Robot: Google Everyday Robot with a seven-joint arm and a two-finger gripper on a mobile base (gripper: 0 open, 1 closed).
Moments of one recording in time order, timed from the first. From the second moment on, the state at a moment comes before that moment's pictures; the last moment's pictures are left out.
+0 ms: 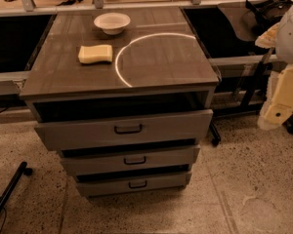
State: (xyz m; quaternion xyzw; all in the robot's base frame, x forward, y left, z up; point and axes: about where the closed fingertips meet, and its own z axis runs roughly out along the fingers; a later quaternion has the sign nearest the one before) arm 0.438 -0.217 0.976 -0.60 0.78 -0.03 0.16
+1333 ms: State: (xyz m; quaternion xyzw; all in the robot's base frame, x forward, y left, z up) arm 0.443 -0.188 0.824 -0.65 0.75 0.08 0.13
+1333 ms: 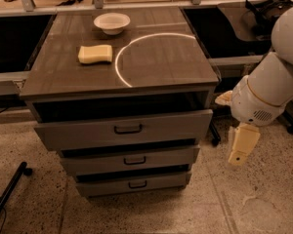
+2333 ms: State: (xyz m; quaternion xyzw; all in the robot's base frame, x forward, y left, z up) arm 0.431 -0.174 0.750 -0.69 0.71 0.09 0.12
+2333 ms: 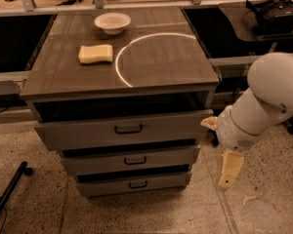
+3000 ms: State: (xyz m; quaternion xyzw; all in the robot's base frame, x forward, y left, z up) arm 0.418 -0.151 0.677 -0.71 0.68 0.14 0.14
